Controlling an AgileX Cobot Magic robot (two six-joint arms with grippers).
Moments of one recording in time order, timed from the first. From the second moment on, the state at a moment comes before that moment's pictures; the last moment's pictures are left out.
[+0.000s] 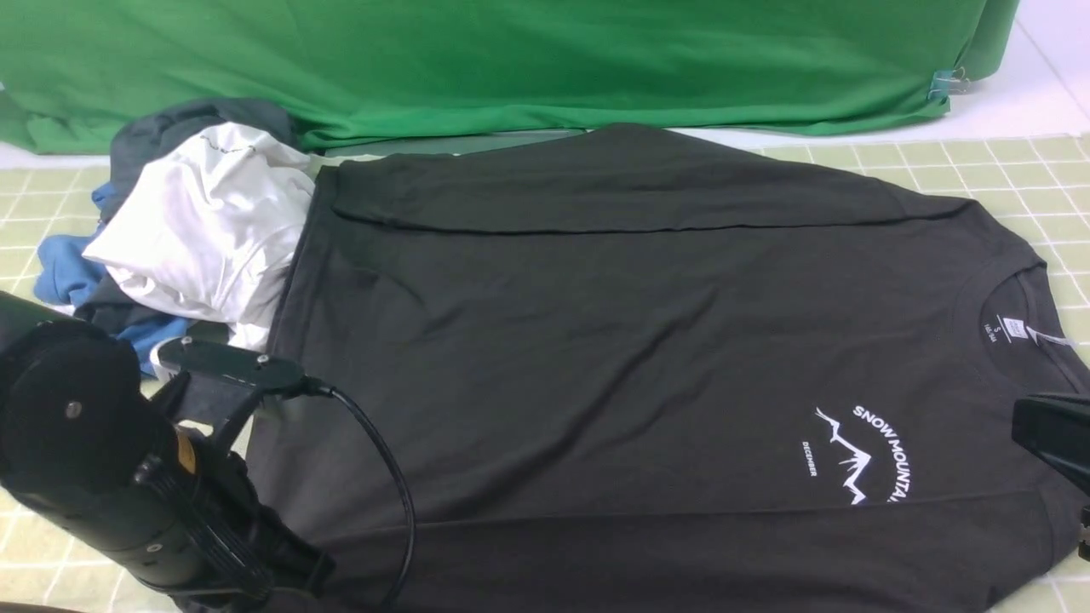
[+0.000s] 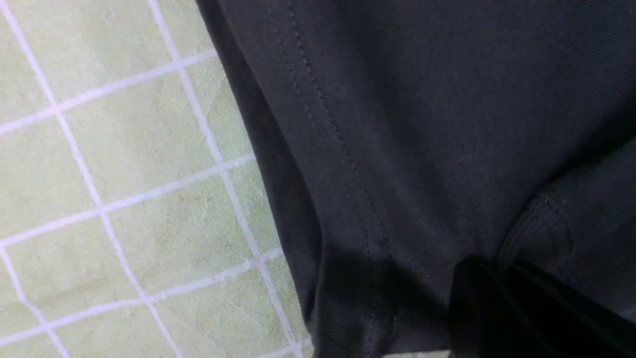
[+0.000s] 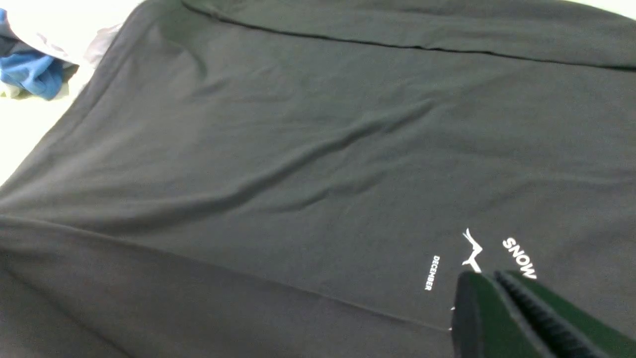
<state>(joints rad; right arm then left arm) 0.51 0.62 -0.52 0.10 0.46 0.18 -0.34 1.26 -0.69 -0.03 0.93 -0.04</state>
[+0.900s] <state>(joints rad) 0.51 0.62 -0.52 0.10 0.46 0.18 -0.34 1.26 -0.55 0.06 0.72 -0.05</state>
